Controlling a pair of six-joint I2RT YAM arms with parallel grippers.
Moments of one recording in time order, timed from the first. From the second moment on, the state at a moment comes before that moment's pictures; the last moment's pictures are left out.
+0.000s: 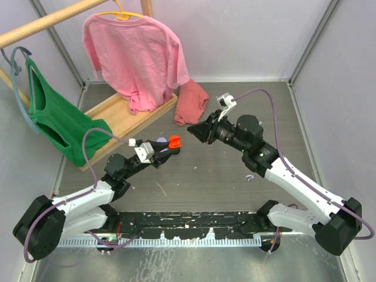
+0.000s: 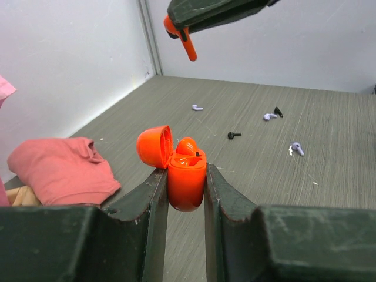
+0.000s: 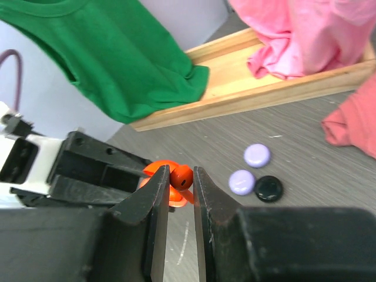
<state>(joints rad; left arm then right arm) -0.65 1.02 0.28 1.01 0.42 0.06 0.67 1.05 0.91 0.08 -0.26 0.46</state>
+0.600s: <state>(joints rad) -0.65 0.96 0.30 1.06 0.44 -0.02 0.82 1.08 0.82 0.37 -0.30 0.54</state>
